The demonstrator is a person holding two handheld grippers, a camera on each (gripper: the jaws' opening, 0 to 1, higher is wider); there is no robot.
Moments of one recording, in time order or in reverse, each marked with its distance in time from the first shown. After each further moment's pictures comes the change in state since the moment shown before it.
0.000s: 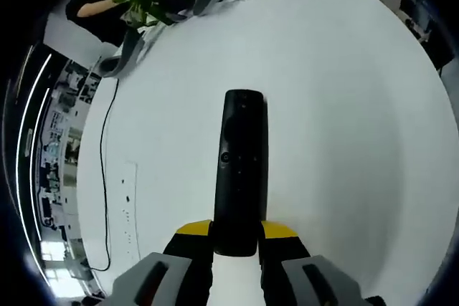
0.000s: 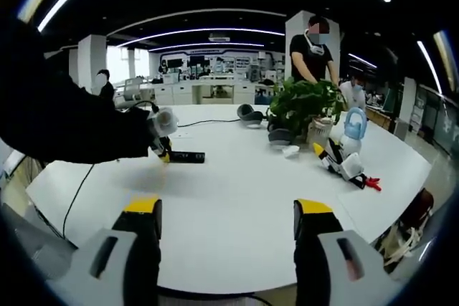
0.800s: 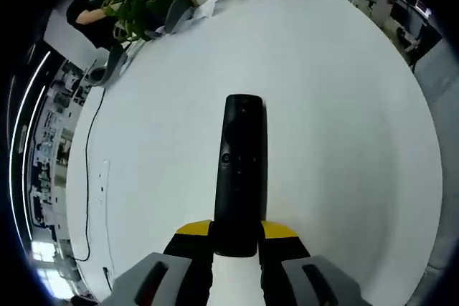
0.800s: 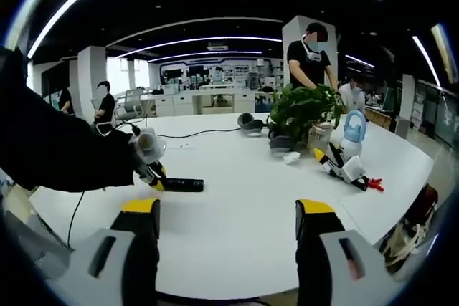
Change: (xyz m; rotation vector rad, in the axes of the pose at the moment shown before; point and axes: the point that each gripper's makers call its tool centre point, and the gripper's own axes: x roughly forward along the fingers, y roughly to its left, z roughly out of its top) left arm -0.027 -0.078 -0.003 -0.018 -0.053 -0.051; right arm -0.004 0.002 0.010 0.030 -0.051 0.013
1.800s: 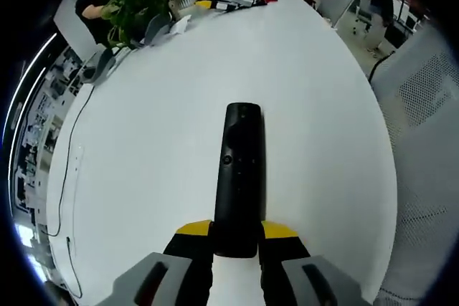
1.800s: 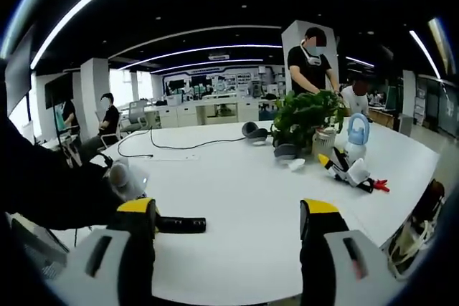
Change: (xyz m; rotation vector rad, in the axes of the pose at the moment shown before) left arm -0.035 -0.117 -0.005 -0.085 -0.087 -0.094; right arm -0.005 0.004 0.012 0.042 -0.066 0.029
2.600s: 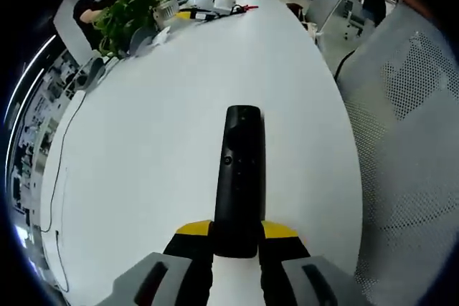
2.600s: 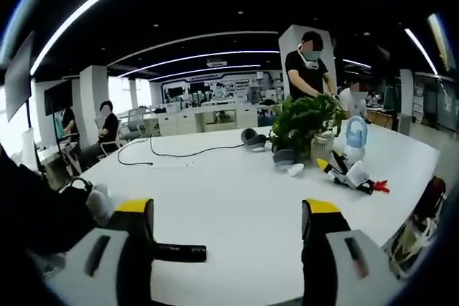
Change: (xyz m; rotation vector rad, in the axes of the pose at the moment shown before) left arm -0.010 -0.069 -0.002 -0.007 -0.056 -0.032; right arm -0.005 0.000 0.008 0.013 -0.045 -0.009
